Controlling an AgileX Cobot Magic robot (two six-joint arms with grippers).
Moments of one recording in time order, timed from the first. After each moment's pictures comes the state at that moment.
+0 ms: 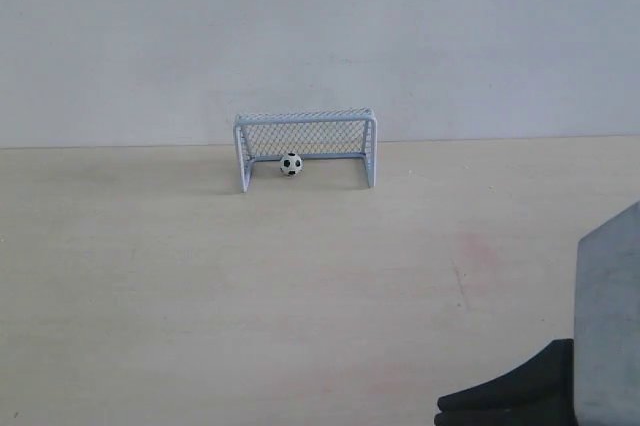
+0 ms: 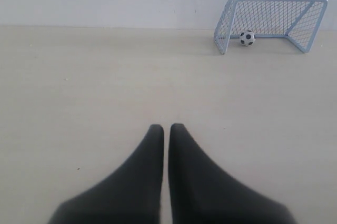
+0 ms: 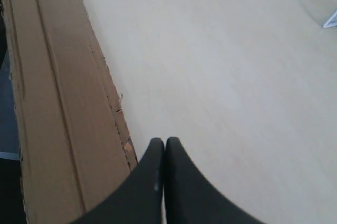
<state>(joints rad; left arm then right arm) 0.06 0.00 0.00 -0.04 0.34 -0.01 0.89 0.78 -0.51 0.39 0.47 -0.64</state>
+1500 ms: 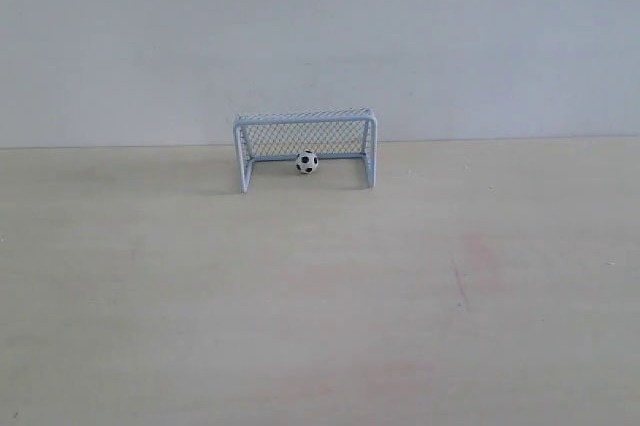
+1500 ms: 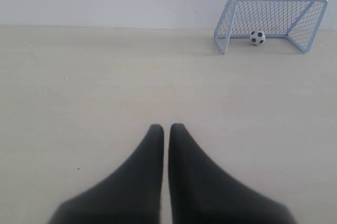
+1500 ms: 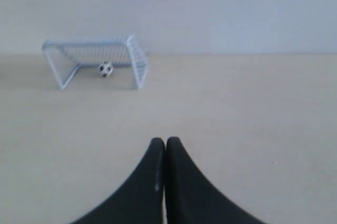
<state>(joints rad) 0.06 0.00 0.00 -0.04 0.34 -0.01 -0.04 0.60 -0.51 0.74 0.45 -0.62</state>
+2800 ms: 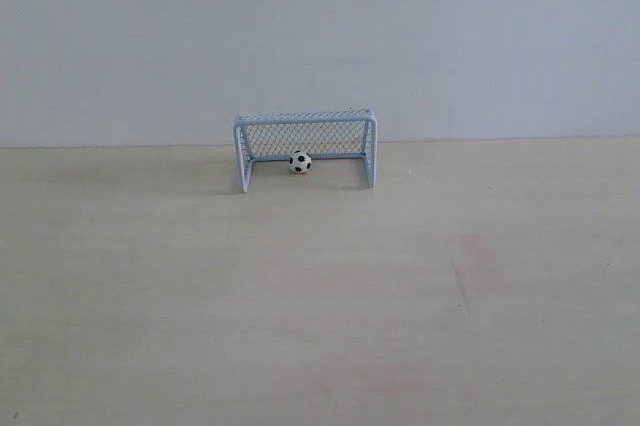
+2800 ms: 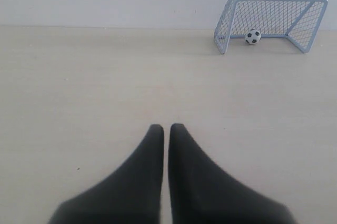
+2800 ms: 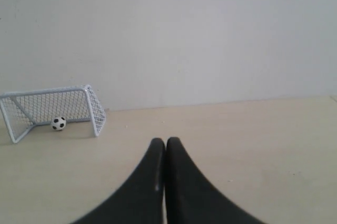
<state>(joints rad) 0.06 0.00 0.00 -0.04 0.34 -0.01 0.00 0.01 -0.01 0.78 0.11 -0.65</state>
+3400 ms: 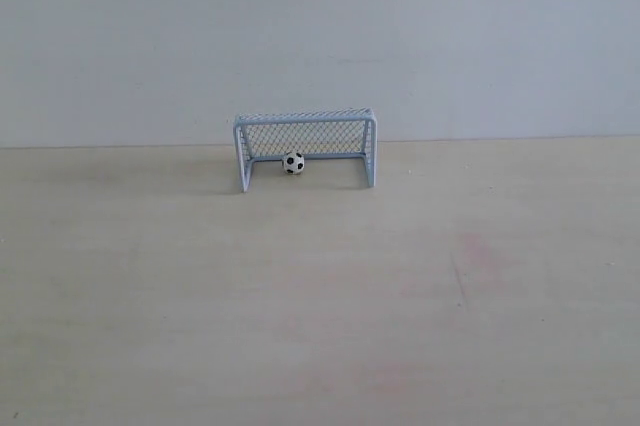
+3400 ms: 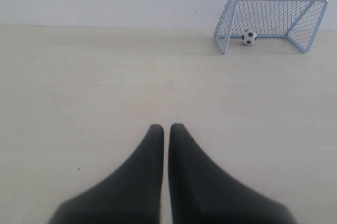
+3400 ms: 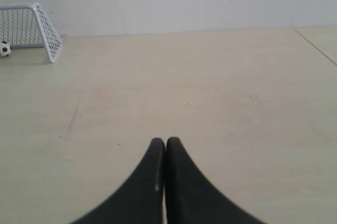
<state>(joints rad) 0.06 0.00 0.00 -0.04 0.34 -0.01 0.00 0.01 0.00 -0.08 0.33 0.13</state>
